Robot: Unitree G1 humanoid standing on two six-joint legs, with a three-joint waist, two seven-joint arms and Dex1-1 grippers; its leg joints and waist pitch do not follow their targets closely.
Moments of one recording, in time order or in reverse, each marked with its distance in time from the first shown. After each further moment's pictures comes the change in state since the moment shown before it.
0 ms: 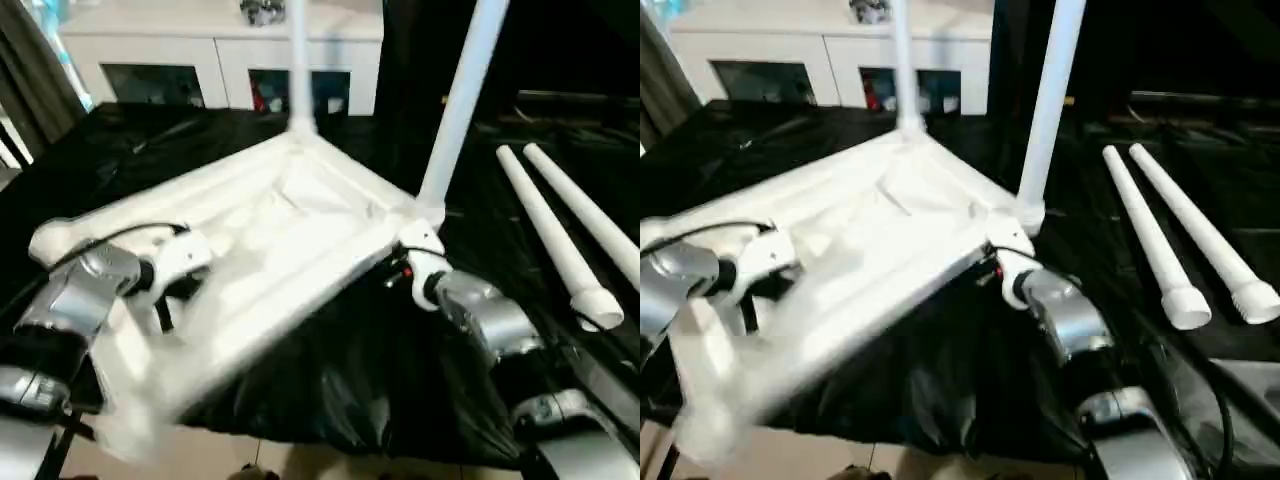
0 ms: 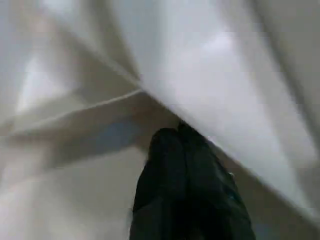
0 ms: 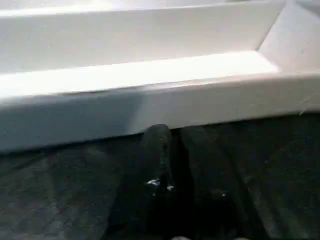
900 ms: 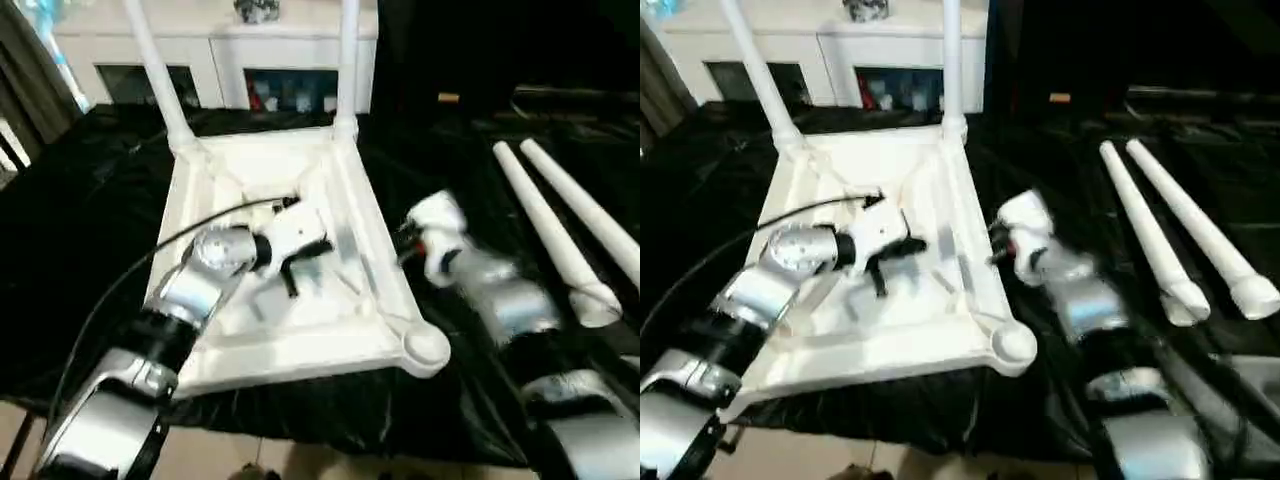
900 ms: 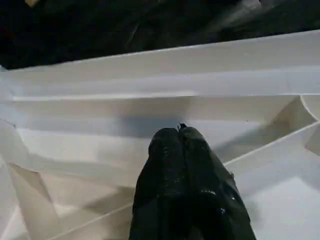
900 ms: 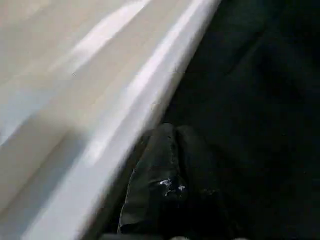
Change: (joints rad) left arm -0.122 -0.338 -0.016 0.006 -0.015 -0.173 0.351; right arm -0.044 -0.090 -0.087 -0.090 0.005 0.016 -0.013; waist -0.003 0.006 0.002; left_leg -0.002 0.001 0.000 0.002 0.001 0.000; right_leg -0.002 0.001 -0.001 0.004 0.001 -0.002
